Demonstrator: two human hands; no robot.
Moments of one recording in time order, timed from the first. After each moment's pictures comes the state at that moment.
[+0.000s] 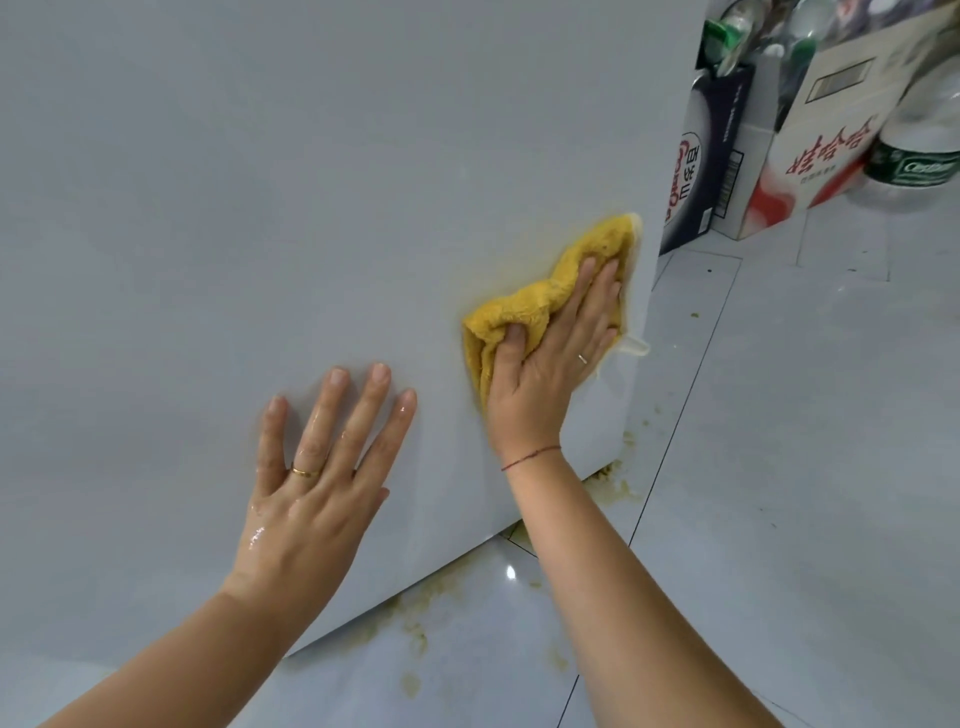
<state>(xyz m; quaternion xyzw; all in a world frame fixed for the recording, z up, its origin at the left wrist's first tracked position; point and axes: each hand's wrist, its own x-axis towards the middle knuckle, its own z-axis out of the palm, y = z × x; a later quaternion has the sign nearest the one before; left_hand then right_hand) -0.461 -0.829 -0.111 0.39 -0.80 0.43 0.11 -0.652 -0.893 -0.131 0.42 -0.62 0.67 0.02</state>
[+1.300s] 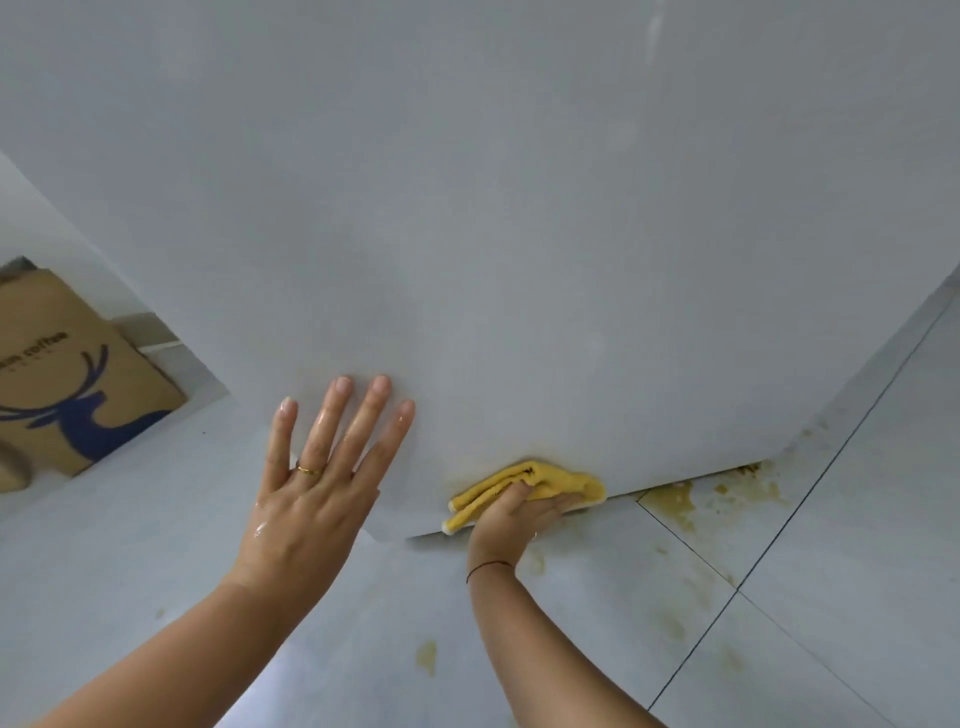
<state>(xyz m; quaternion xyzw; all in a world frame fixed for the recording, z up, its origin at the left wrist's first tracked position) -0.293 -0.756 -0.141 0.51 -0.76 0.41 0.02 -0.427 -0.807 -0.274 0.16 -0.65 0.61 -0.42</state>
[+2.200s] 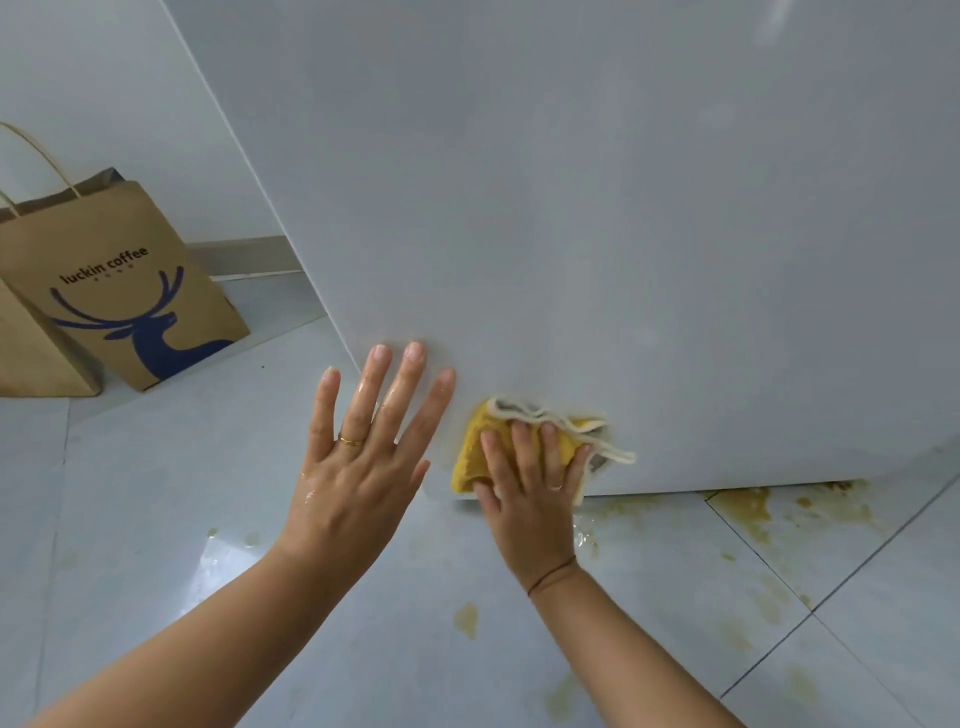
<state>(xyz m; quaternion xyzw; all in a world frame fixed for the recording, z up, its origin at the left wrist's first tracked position) -0.263 -0.742 -0.169 0.57 -0.72 0.38 0.05 -0.416 -0.796 -0.310 0.76 -0.49 0.39 0.18</state>
